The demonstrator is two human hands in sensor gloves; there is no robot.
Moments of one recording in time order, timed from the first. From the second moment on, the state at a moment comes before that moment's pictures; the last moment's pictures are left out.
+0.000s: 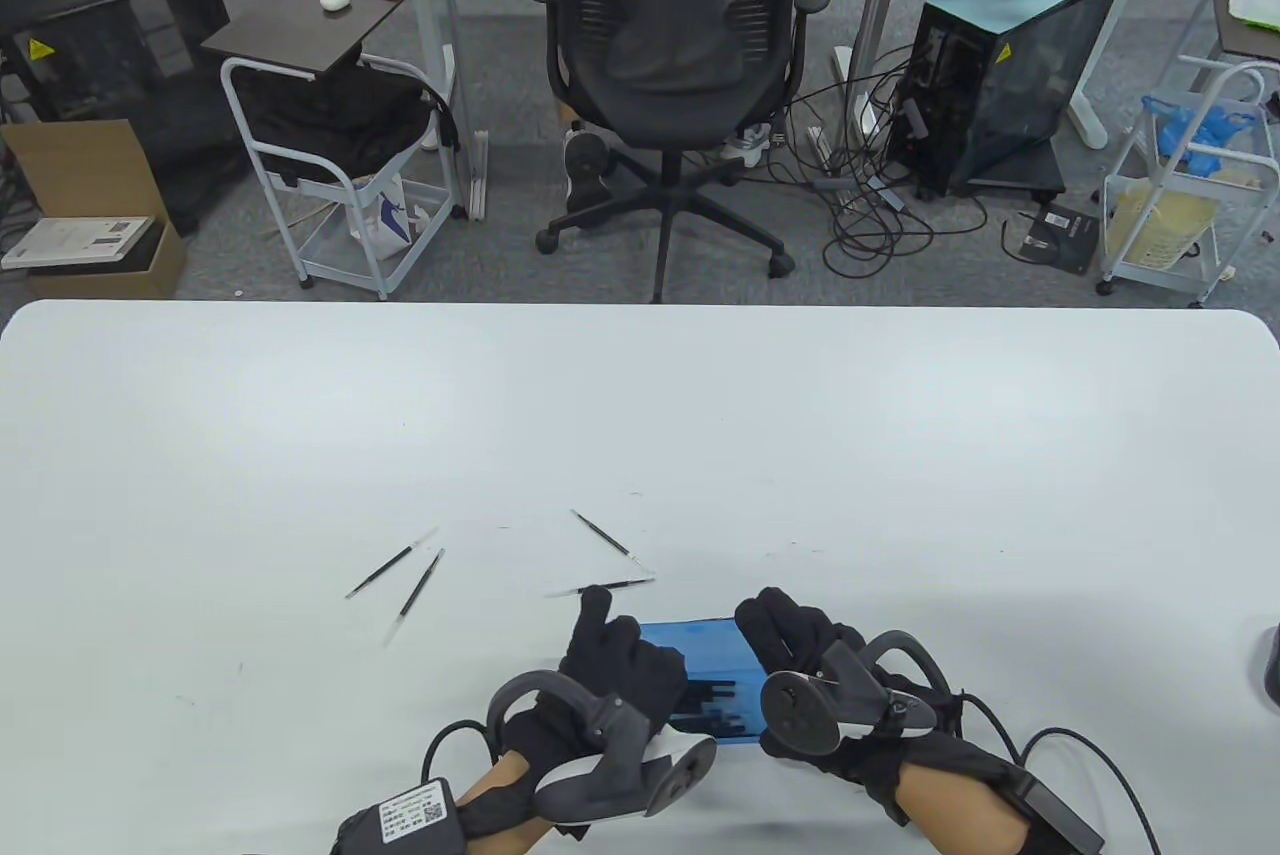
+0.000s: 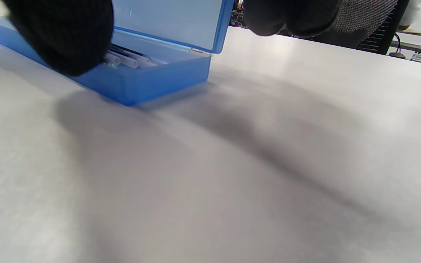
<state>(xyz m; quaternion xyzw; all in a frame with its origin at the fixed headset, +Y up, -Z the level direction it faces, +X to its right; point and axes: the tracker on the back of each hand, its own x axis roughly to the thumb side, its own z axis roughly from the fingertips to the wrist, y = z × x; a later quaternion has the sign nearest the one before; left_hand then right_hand) -0.049 -0.686 -0.244 0.12 -0.24 -0.13 0.96 0.149 -0.745 -0.285 -0.32 -0.10 -0.94 0.08</state>
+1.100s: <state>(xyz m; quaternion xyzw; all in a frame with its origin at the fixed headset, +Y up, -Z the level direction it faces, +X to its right) -0.215 -0.736 -0.355 -0.08 0.18 -0.10 0.97 0.149 -0.745 -0.286 -0.32 -0.10 -0.94 0.08</state>
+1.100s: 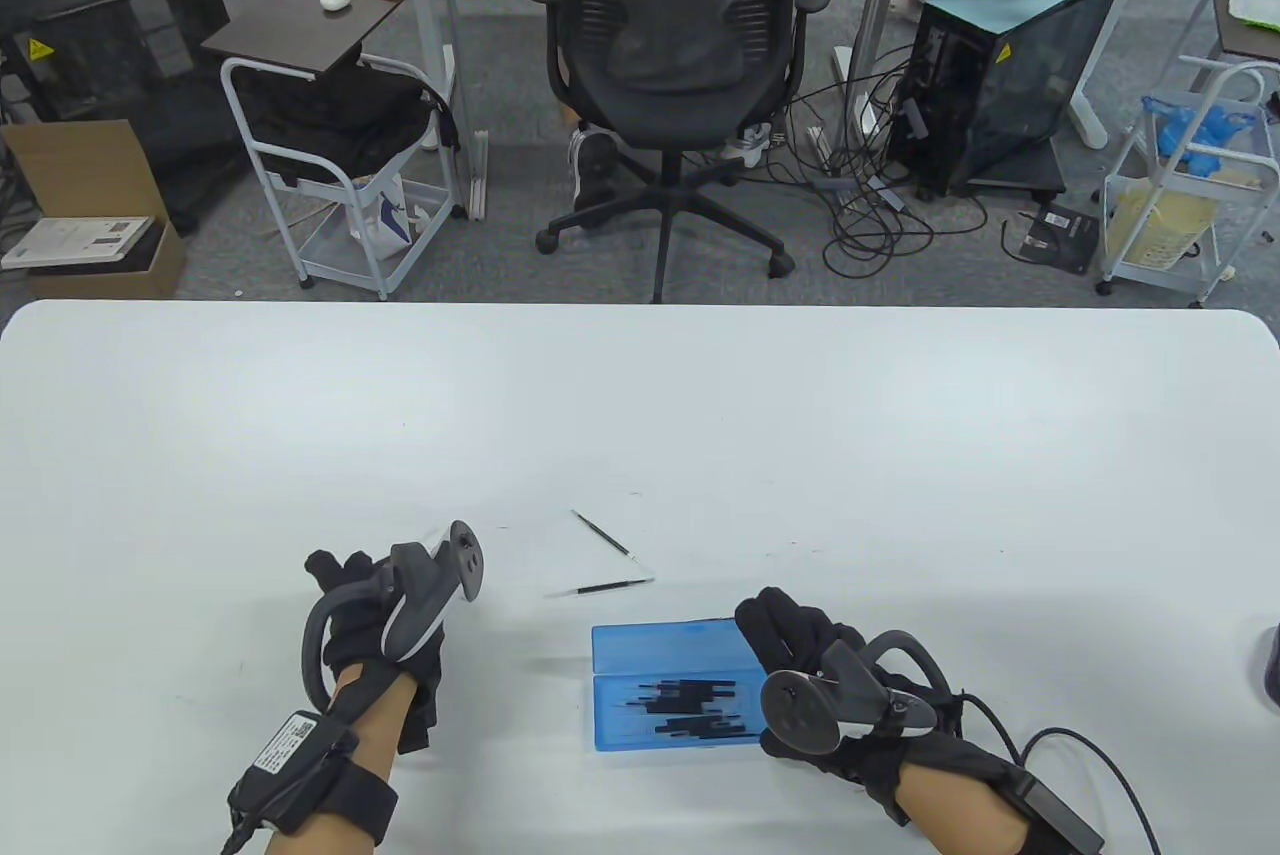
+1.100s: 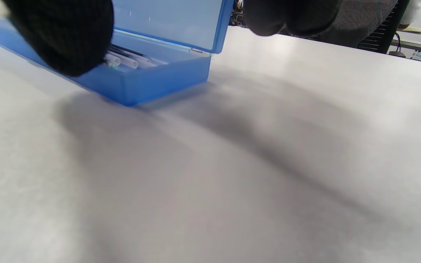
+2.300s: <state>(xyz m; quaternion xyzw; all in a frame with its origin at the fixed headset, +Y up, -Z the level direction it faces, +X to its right) -0.220 -0.755 -0.355 -0.08 0.19 -0.08 0.98 0.149 -0.745 -0.286 -0.32 -0.10 -0.94 0.08</state>
